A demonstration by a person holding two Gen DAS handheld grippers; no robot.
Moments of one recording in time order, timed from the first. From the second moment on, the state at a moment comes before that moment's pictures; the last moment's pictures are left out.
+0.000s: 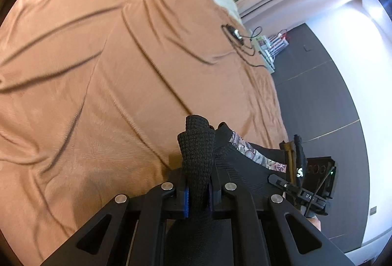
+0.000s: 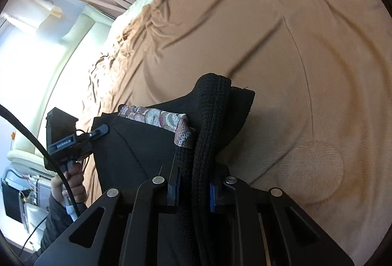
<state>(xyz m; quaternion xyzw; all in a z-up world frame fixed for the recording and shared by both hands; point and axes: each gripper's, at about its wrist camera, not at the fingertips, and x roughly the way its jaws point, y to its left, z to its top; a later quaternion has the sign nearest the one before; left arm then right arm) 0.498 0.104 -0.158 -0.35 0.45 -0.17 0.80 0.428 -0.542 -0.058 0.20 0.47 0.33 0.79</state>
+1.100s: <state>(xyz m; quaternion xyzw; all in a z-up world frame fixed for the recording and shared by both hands) 0.347 0.088 -0.005 -0.33 0.31 -0.21 0.87 0.225 -0.589 0.071 0.14 0.34 0.34 0.87</state>
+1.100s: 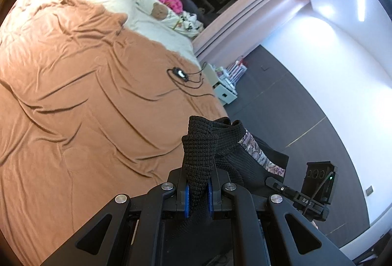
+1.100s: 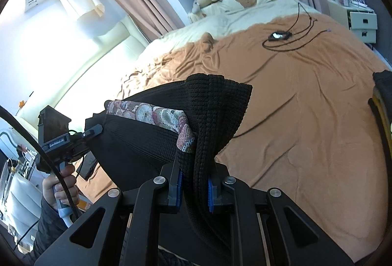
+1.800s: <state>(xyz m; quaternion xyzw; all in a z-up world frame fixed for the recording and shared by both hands) 0.314 0.009 0.068 -0.28 0.28 -0.29 0.87 0.134 -0.670 0.133 0.10 0.24 0.30 0.92</state>
